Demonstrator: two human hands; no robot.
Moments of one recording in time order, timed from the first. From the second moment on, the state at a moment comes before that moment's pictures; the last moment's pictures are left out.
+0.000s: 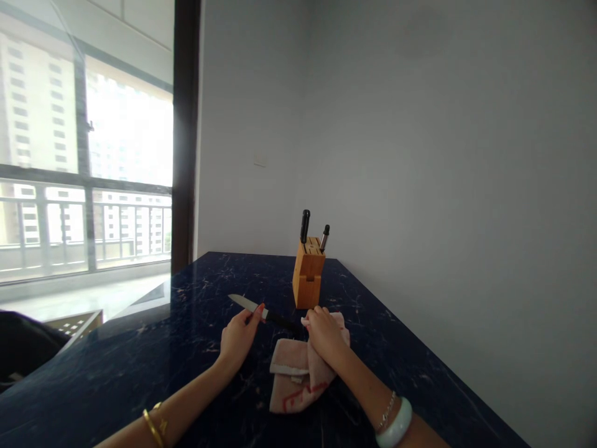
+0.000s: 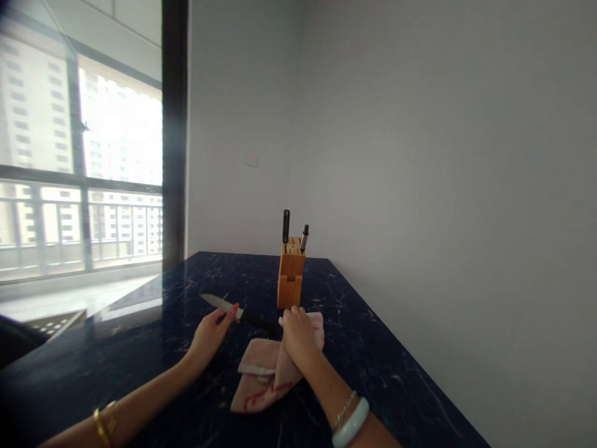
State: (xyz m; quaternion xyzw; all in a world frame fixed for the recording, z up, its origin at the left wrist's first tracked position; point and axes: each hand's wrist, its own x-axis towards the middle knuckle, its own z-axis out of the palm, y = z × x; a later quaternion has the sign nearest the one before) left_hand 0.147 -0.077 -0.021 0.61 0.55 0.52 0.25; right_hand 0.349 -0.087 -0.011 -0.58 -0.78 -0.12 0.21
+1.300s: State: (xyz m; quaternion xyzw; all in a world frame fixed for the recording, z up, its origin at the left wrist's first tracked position) left_hand 0.162 -0.084 -0.026 0.68 0.56 0.44 0.19; right_hand 0.314 -0.116 0.010 -0.48 -0.81 -0.07 0.33
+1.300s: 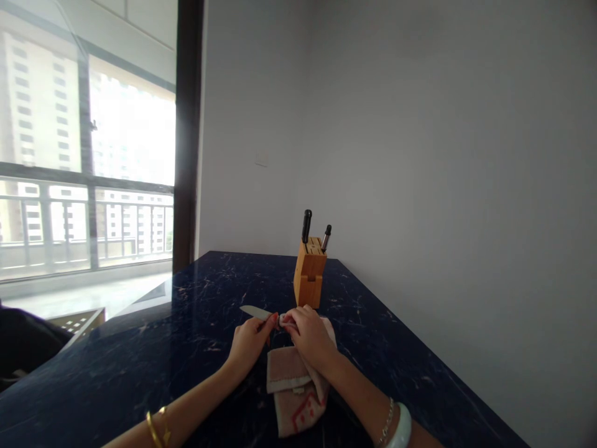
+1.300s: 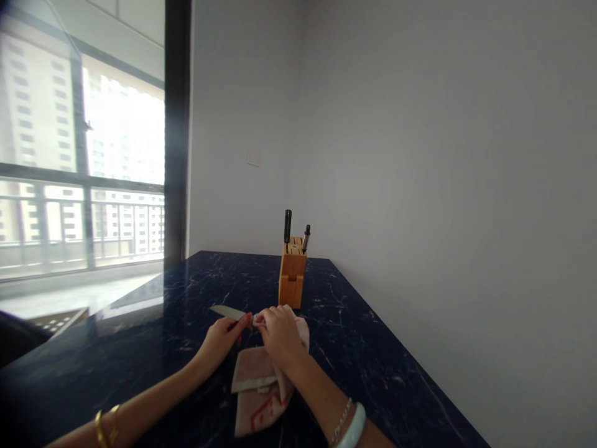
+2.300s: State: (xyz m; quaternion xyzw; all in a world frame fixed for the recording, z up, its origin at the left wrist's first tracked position) left_hand 0.161 -0.081 -0.031 0.68 0.54 0.46 0.19; right_hand 0.311 -0.118 0.011 -0.49 -0.81 -0.07 0.32
